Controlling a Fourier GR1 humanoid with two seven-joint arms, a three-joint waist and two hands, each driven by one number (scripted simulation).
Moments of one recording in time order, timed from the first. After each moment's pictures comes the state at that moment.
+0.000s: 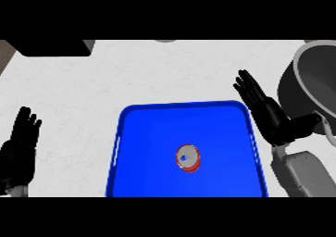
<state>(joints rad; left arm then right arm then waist) 0.08 0.35 0.00 -1.55 0.27 0.35 0.01 -0.28 -0.30 0.21 -1.40 -0.33 0.02 -0.10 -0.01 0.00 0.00</state>
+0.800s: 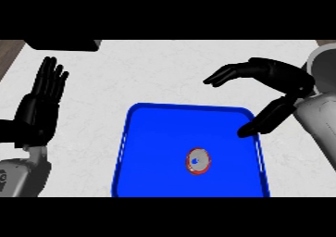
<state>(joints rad) -0.22 0.34 -0.07 -1.59 0.28 0.25 -0.01 -0.71 -0.54 0.33 -1.28 -0.13 0.61 -0.49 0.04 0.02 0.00</state>
